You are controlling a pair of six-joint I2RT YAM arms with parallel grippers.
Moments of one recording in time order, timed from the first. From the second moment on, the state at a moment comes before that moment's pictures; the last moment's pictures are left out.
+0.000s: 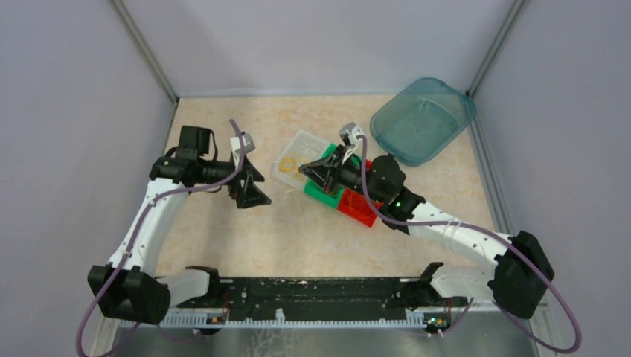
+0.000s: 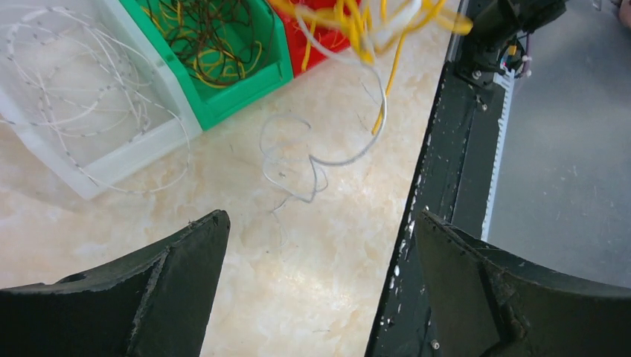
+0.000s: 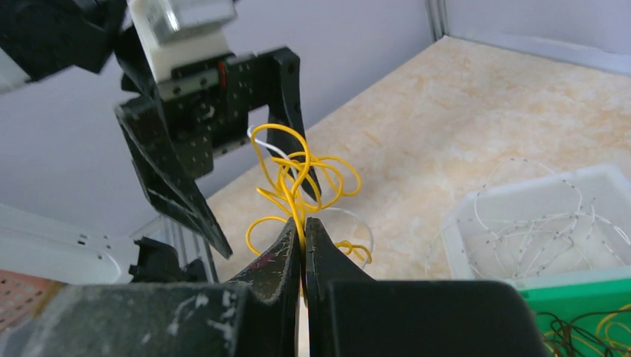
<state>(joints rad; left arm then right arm) -0.16 1.19 1.15 -0.90 1.01 0.53 0.84 1.17 0.77 0.49 -0.24 0.39</state>
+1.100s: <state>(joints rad) -0.25 1.17 1.24 -0.95 1.05 0.76 0.80 1.20 0.88 0.52 -0.27 0.67</state>
